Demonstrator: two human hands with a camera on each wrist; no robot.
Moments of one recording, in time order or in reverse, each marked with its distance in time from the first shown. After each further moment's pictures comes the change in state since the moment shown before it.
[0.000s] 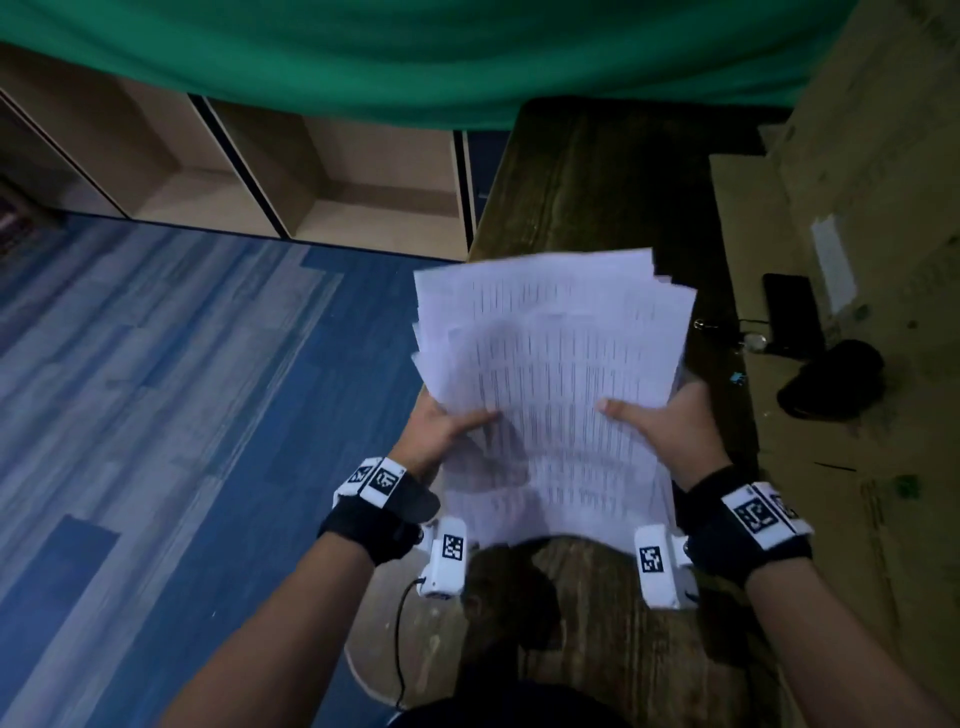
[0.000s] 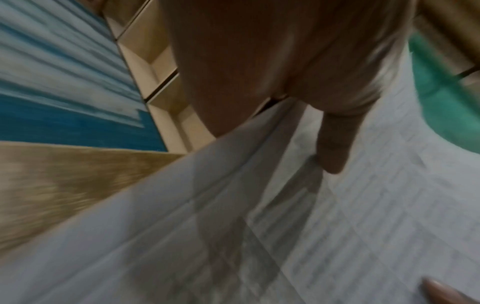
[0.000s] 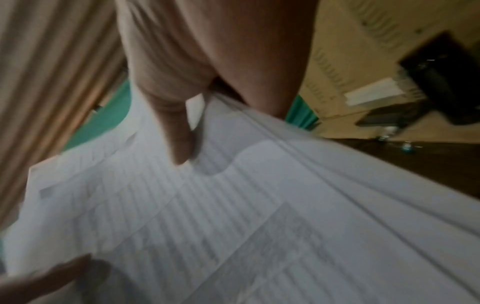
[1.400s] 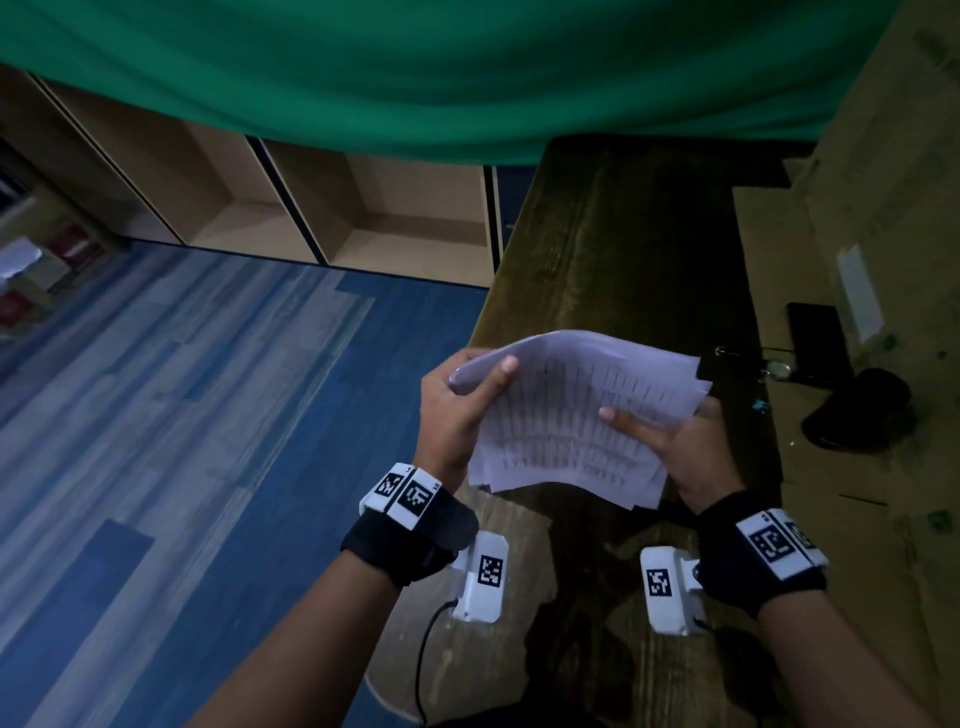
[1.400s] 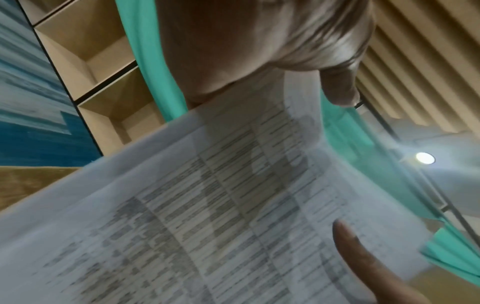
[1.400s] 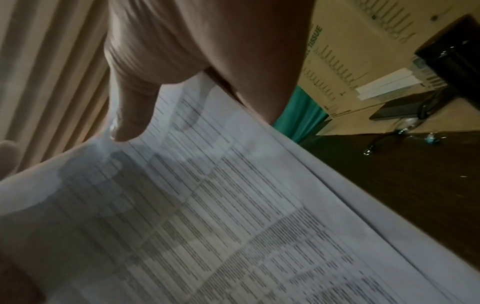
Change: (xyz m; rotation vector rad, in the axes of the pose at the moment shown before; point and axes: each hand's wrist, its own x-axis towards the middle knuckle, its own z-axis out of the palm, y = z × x) left_hand -0.036 0.062 0.034 0.070 0.129 0.404; right_hand -0.006 -0.004 0.003 0.006 -0.074 -0.107
